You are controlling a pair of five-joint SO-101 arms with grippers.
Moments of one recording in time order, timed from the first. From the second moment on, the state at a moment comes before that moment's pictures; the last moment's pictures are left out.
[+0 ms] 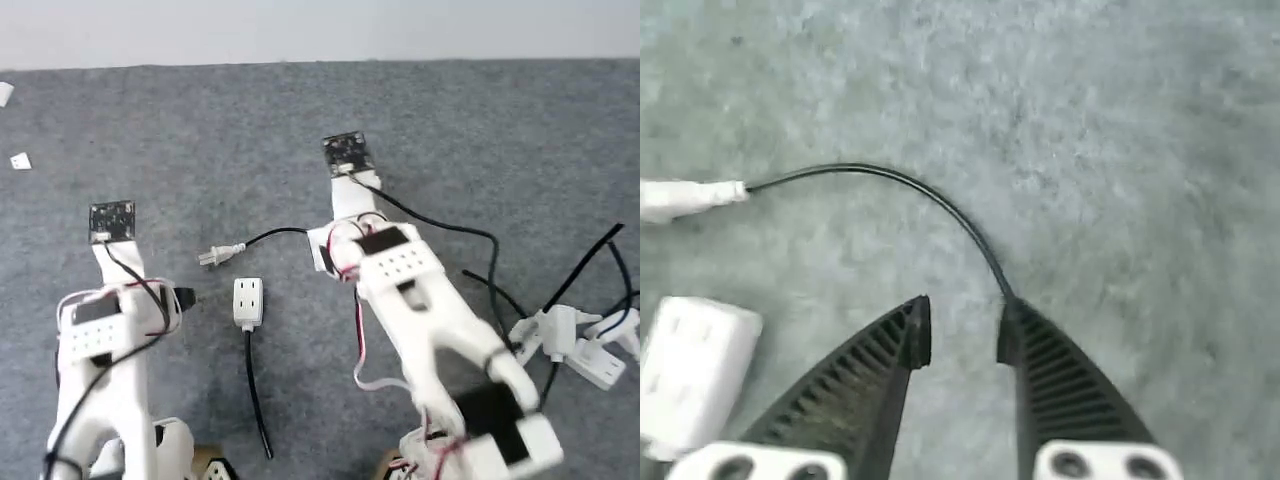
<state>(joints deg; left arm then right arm) -20.0 -31.5 63.4 48.7 -2.5 -24.5 -3.3 30.4 40.9 -5.1</state>
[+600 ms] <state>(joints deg) -20.1 -18.7 55.4 48.7 -2.8 -23.6 17.7 16.2 40.7 24.0</state>
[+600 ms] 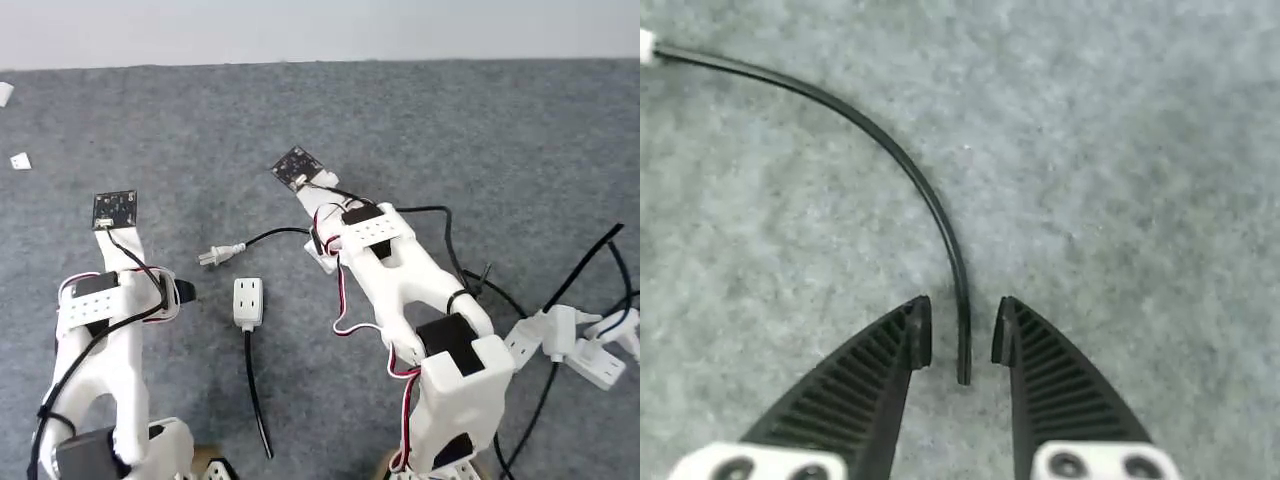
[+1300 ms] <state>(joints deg) -20.1 -18.3 55.4 48.8 -2.8 -23.6 22.8 9.5 47.6 28.1</state>
